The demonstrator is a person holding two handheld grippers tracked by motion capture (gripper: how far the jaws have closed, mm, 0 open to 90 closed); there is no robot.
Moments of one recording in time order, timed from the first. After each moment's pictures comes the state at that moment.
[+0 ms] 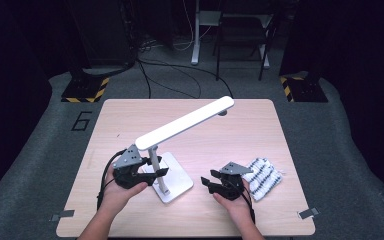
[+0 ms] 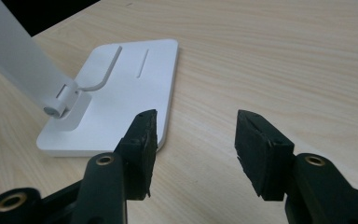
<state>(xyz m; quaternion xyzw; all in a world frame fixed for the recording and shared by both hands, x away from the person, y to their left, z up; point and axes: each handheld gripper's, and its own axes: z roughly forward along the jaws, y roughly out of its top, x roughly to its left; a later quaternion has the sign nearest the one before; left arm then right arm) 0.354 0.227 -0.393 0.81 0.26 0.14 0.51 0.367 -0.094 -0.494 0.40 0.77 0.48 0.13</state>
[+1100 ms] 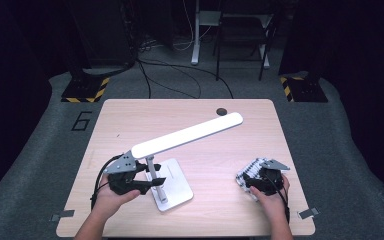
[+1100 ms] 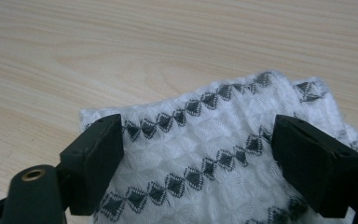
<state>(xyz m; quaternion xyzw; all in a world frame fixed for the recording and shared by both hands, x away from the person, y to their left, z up) 0.345 0.240 -0.396 0.82 0.19 0.10 0.53 0.387 -0.208 -0.513 0.53 0.74 0.35 0.24</state>
